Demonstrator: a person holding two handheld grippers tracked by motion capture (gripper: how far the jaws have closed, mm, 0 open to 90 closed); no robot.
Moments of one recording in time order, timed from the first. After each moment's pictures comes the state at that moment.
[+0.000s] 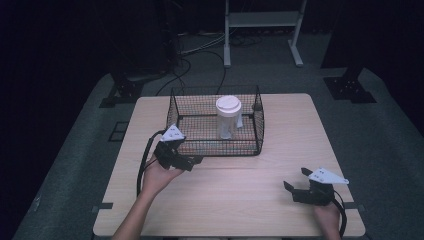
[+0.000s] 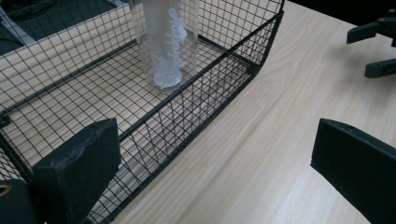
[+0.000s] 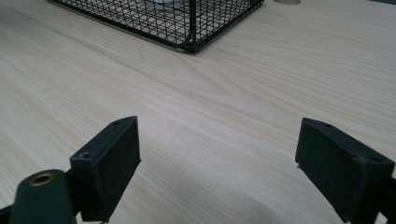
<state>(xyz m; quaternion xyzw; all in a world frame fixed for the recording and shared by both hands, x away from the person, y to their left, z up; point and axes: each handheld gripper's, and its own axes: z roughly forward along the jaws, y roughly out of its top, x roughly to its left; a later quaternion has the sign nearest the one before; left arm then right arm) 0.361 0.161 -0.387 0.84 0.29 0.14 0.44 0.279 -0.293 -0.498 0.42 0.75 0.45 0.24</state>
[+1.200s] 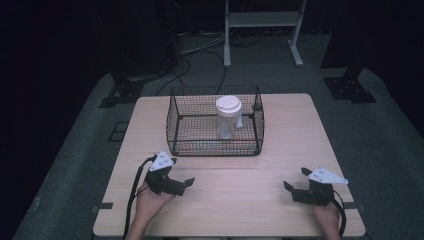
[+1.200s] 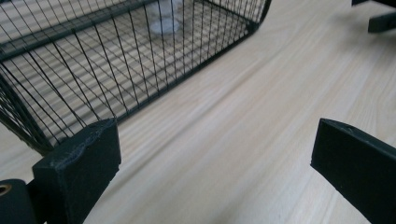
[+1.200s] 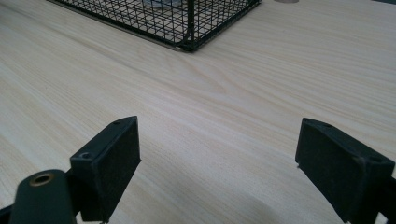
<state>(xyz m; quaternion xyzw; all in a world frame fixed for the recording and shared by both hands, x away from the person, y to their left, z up) 0.311 0.191 -0.440 0.83 0.32 0.15 0.44 0.279 -0.291 -0.498 0.42 0.75 0.44 0.25</state>
